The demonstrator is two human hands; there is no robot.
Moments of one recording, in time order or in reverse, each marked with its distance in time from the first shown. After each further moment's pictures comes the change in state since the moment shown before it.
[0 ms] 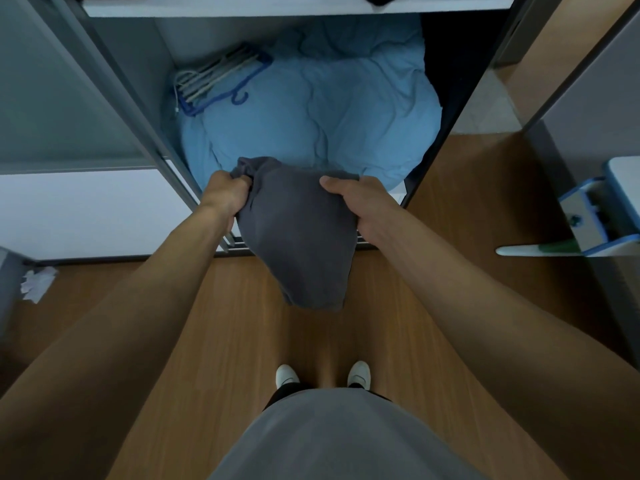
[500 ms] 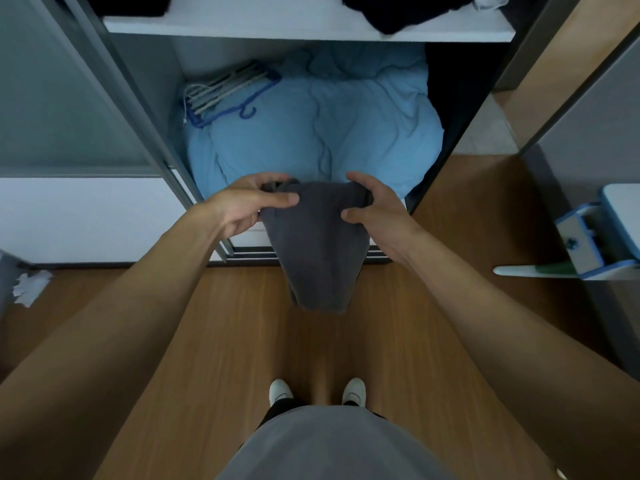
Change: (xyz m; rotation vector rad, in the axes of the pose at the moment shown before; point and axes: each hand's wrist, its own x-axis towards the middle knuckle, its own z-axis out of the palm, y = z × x) left_hand -0.016 0.024 -0.008 -0.196 -0.565 0.069; right_hand 0.006 0.000 -0.025 -0.314 -0.122 -0.317
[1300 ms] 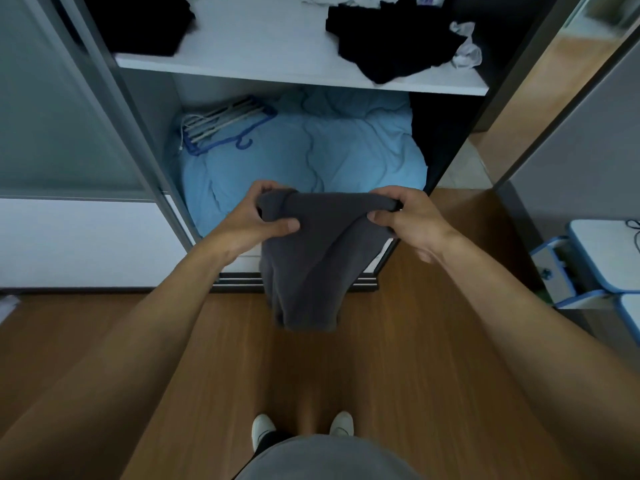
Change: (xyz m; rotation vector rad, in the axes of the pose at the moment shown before) left_hand 0.004 -0.009 -0.012 0.186 0.014 0.420; right_hand -0.003 -0.049 -0.038 -0.139 0.080 -0.048
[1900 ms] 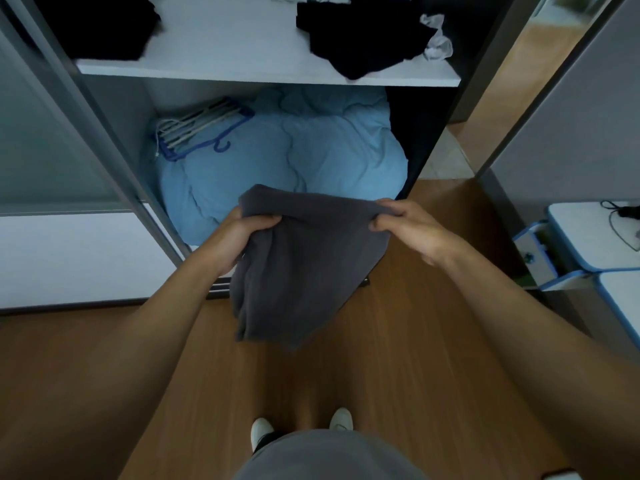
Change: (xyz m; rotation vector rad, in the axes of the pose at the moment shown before) left_hand 0.003 0.004 0.028 -0.320 0.037 -0.136; right_hand -0.002 0.029 -0.039 -0.142 -0.142 0.002
